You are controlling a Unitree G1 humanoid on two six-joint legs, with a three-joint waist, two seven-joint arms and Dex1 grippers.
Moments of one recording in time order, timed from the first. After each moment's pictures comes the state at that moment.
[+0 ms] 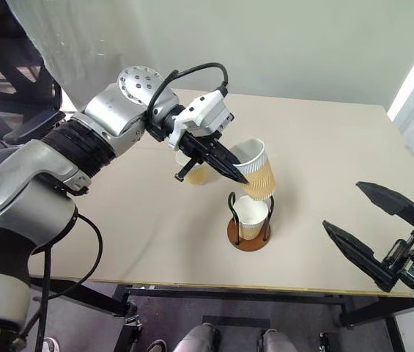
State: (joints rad) left arm -1.63 0.68 -1.13 0.68 -0.88 -0.11 -1.57; right arm 0.33 -0.66 -0.92 -1.02 1.11 0.44 0.67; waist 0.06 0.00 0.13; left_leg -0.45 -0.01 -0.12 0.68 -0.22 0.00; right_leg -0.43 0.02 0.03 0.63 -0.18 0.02
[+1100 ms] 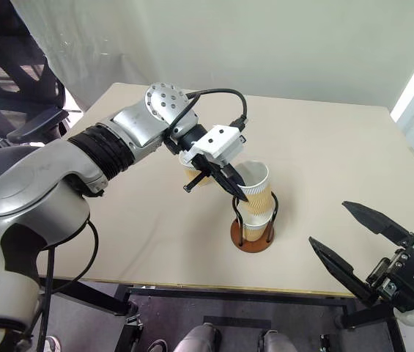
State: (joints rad) left arm -1.64 0.59 -1.29 0.79 -0.83 -0.30 -1.58; right arm 0.61 -0.71 -0.76 -1.03 0.98 0.24 0.60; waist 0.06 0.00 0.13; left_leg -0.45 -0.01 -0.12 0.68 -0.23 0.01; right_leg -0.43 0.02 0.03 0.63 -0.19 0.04
